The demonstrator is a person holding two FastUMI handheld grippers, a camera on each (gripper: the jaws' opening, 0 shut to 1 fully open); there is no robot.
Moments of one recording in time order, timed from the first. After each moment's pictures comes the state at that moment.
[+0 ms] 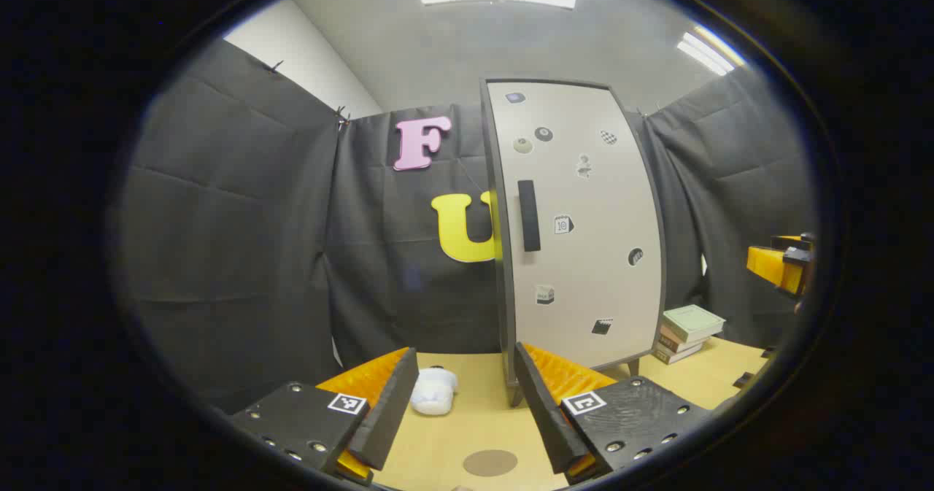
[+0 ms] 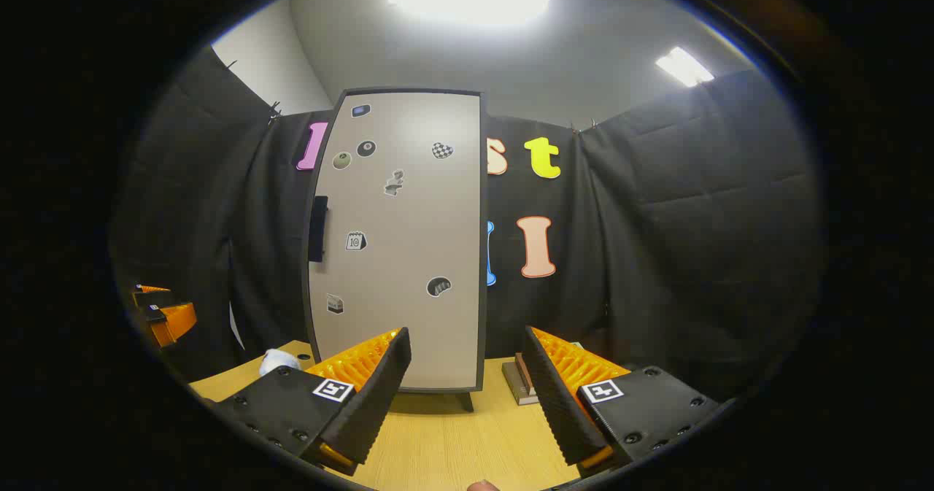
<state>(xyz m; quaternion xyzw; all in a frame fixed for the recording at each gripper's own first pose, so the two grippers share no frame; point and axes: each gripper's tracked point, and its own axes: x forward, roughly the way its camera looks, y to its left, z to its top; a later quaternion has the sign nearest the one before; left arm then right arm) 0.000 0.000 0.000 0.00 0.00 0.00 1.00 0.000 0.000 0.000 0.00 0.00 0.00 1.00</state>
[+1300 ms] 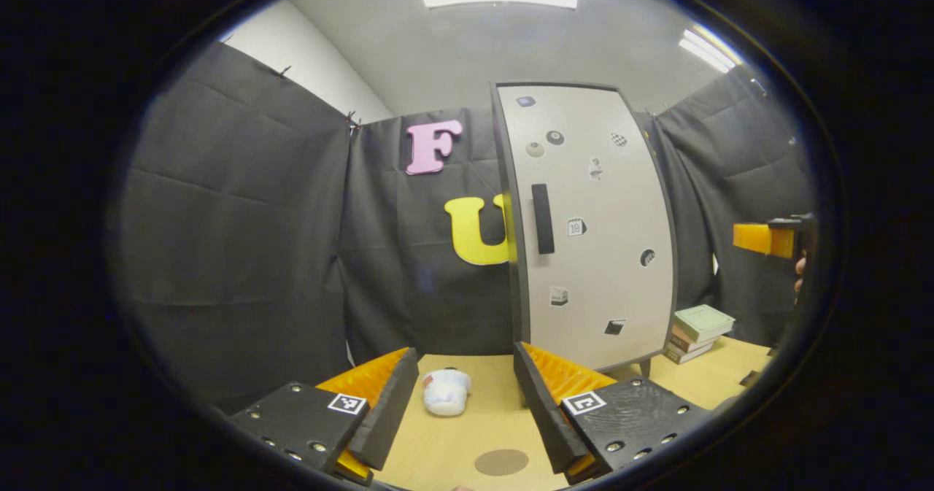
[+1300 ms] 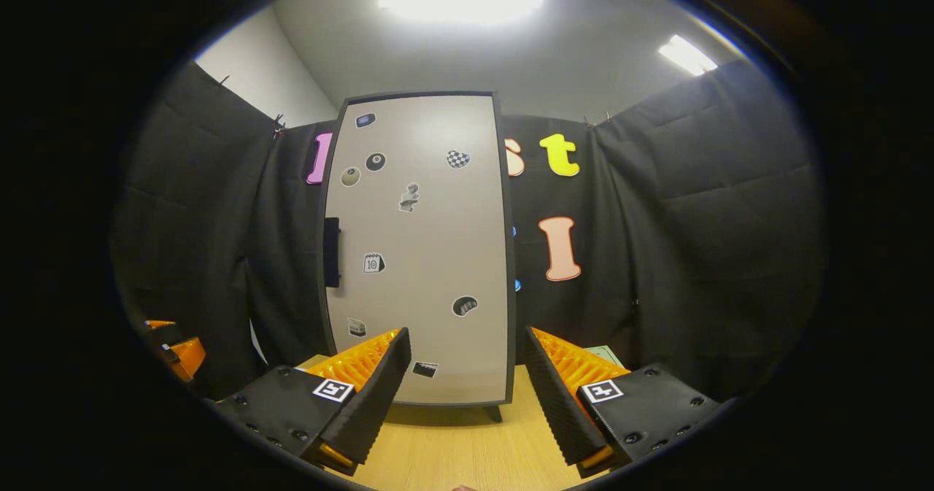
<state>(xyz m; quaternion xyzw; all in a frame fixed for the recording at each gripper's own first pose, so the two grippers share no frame) -0.014 0.030 0.001 0.00 0.00 0.04 1.00 0.034 0.033 0.041 0.03 0.00 0.05 1.00</state>
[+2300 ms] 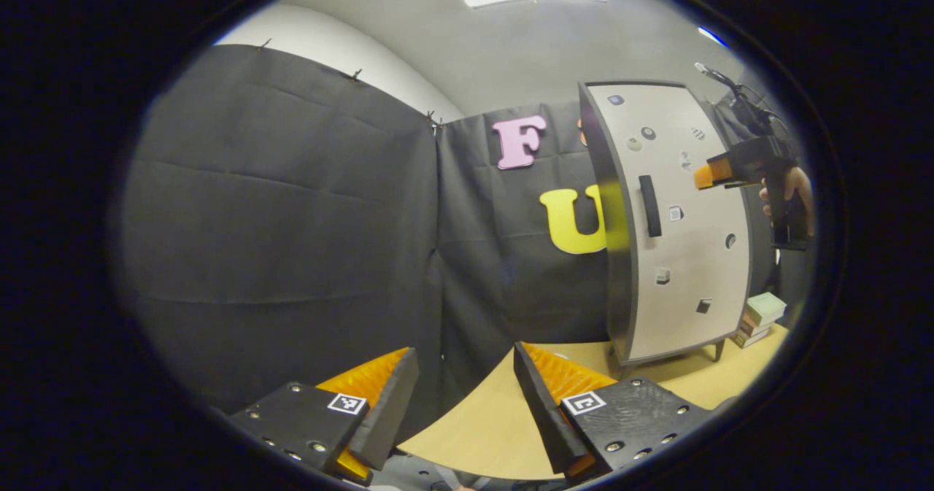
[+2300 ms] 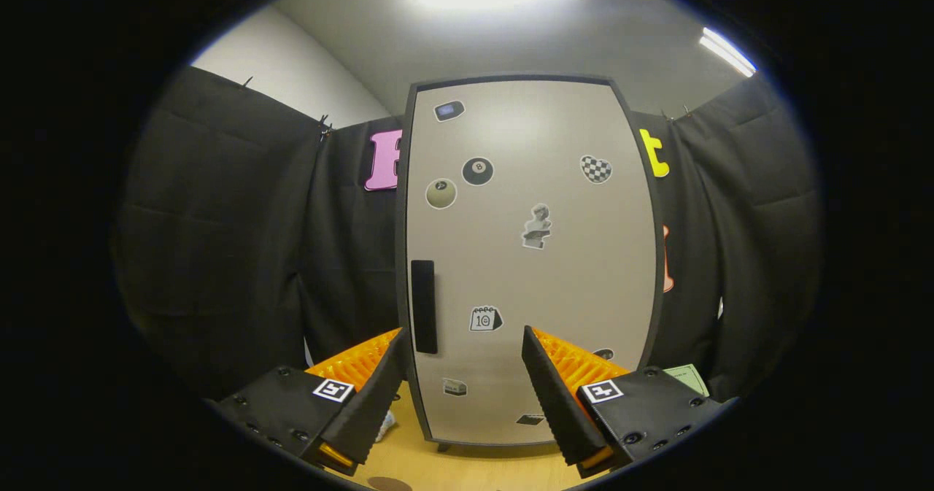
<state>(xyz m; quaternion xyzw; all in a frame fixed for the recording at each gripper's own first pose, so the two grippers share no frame) -0.102 0.196 -0.023 0.01 0.01 0.19 0.98 0.135 0.202 0.111 0.03 0.02 0.16 0.99</state>
